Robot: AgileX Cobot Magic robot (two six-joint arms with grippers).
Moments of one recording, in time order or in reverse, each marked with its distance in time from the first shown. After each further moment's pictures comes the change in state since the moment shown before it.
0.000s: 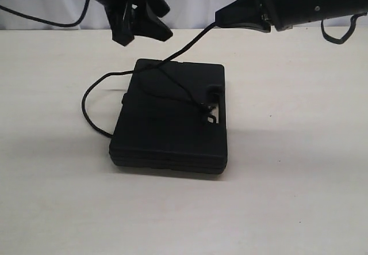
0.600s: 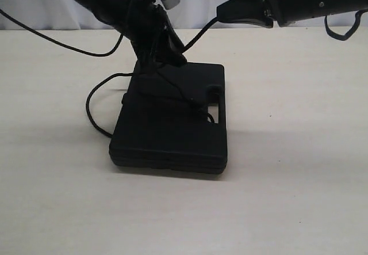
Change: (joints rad) left arm -0.043 0.150 0.000 -0.009 -0.087 0.005; right arm 0.000 -0.020 0.000 0.000 0.000 -0.017
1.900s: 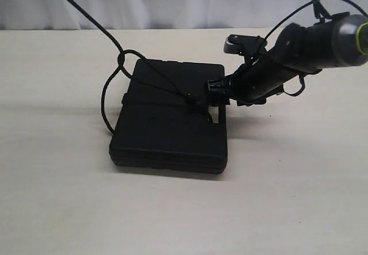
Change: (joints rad) left arm 0.473 -0.346 -0.017 0.048 0.084 -0.385; right arm 0.216 0.349 0.041 -0.822 -0.615 0.759
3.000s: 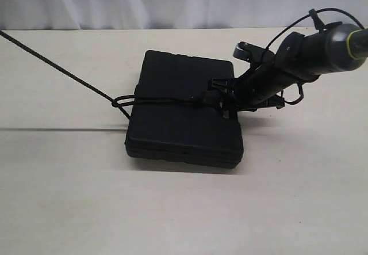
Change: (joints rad) left arm 0.051 -0.194 0.080 0.921 -0.027 -0.642; right arm -0.048 0.073 -0.020 0.115 -0.009 0.082
